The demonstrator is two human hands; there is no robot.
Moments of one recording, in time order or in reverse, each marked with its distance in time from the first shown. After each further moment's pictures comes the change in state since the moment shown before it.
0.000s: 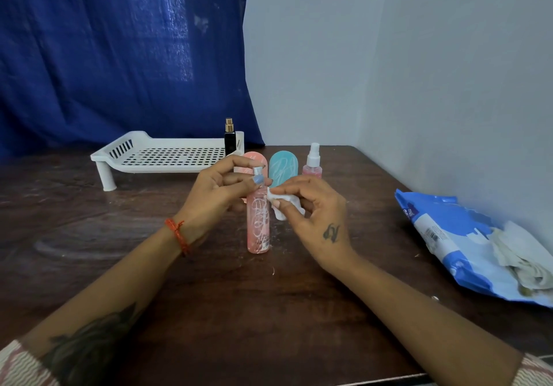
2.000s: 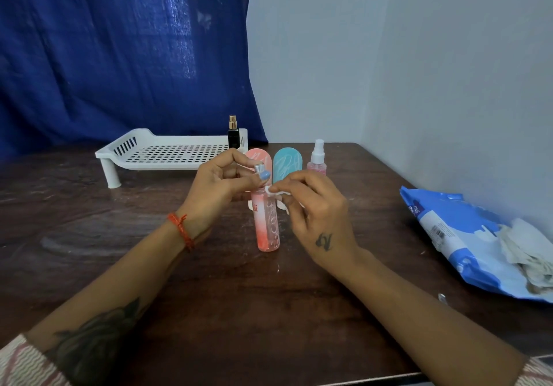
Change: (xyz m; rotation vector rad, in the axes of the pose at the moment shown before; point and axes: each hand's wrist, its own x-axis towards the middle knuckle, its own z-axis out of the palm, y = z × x) left_hand 0.002 0.003 0.001 0.000 0.073 0.037; right_hand 0.001 -0.006 0.002 -0.357 0.012 -0.273
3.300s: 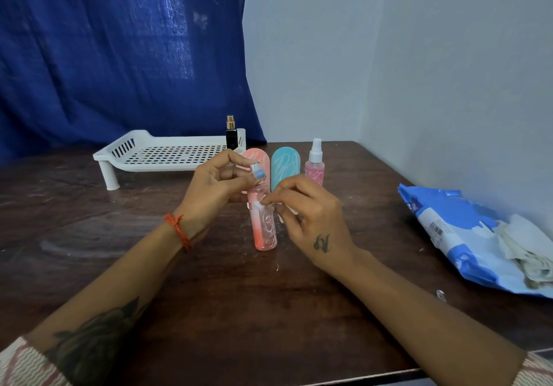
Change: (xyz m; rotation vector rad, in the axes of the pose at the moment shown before) left_hand 0.000 -0.002 -0.003 -0.029 -0.005 -0.032; right_hand -0.003 -0.001 0.000 0.084 -0.080 -0.042
